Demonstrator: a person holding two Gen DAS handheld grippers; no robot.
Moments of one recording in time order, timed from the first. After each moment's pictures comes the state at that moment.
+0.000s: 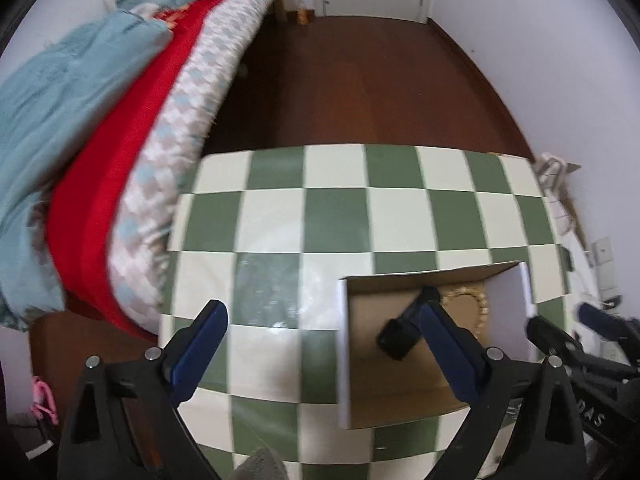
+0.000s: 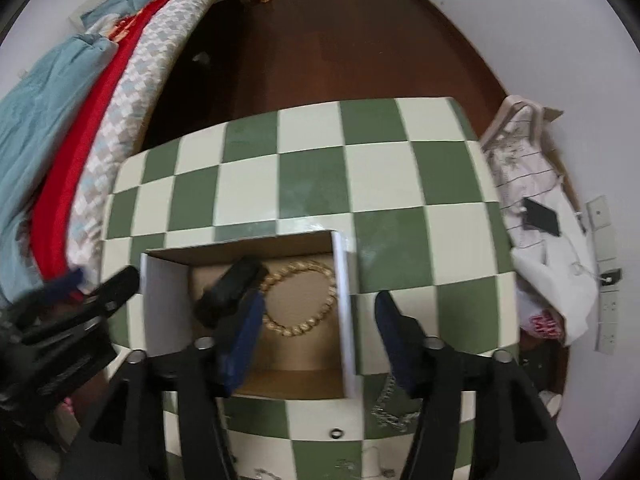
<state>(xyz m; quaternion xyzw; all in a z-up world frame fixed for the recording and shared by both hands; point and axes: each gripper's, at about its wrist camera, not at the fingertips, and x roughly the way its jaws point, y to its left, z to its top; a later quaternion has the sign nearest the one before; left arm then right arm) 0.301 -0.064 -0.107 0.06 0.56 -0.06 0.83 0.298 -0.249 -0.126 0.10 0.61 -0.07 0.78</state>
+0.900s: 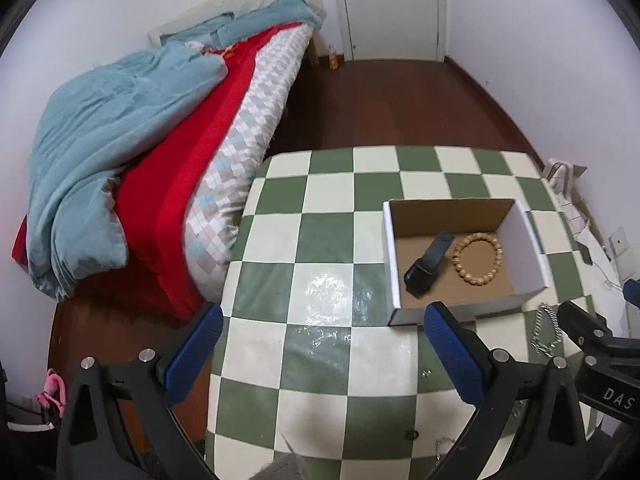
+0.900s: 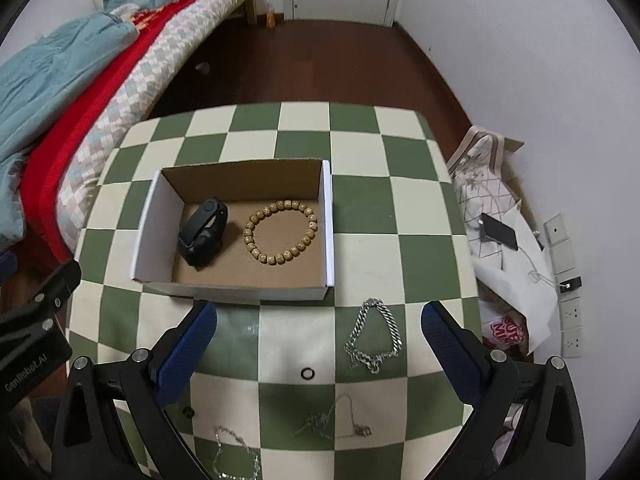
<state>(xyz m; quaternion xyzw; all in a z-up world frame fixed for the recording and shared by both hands) 0.169 -0.026 -0.077 0.08 0.47 -0.01 0.88 0.189 -0.209 -0.100 0.02 0.55 -0.10 0.83</state>
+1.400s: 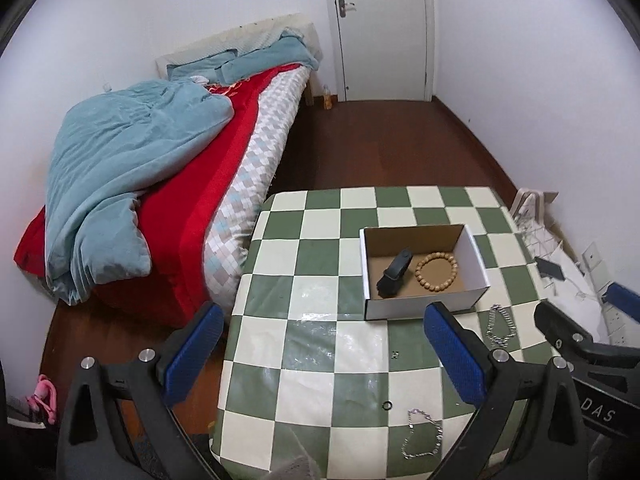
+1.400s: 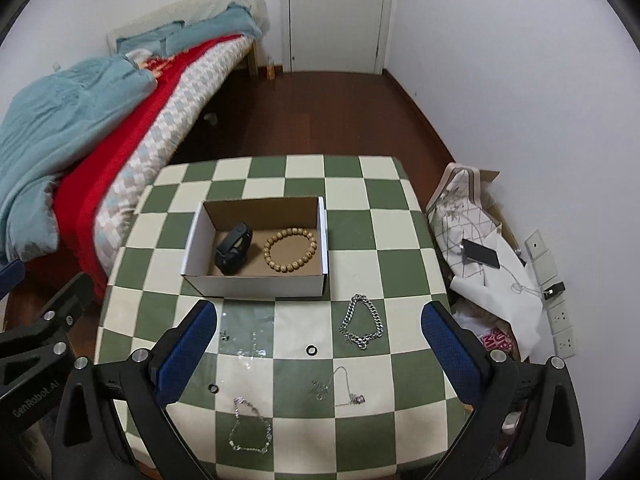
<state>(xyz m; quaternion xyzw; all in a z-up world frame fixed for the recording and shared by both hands) 0.096 -0.022 -0.008 0.06 0.41 -0.03 0.91 0.108 -0.191 -0.020 0.02 0.47 -0.11 0.88</state>
